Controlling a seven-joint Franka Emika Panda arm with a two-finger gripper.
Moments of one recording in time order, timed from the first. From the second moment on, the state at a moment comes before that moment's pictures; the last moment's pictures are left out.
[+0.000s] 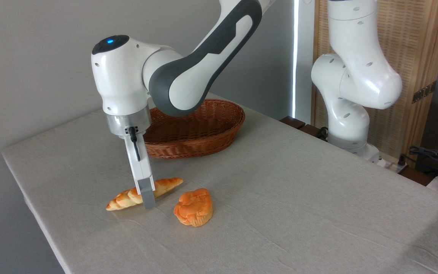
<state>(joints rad) -0.07 0.18 -0.17 -1.93 -0.01 2.17 0.91</state>
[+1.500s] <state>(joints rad) -0.20 -0.08 -0.17 -1.93 -0.33 1.84 0.67</state>
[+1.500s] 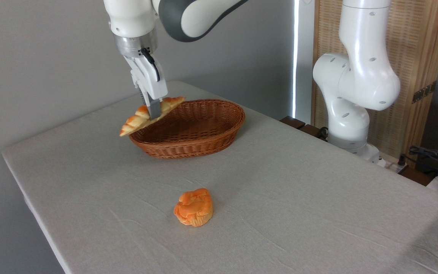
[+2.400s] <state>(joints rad) -0.32 -0.05 -0.24 -2.11 -0.39 2.04 0.61</state>
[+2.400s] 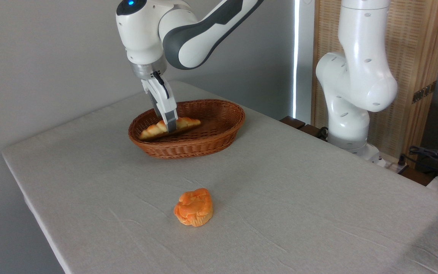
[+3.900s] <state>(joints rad) 0.05 -0.04 -0.11 -1.61 -0.04 1.62 0.69</state>
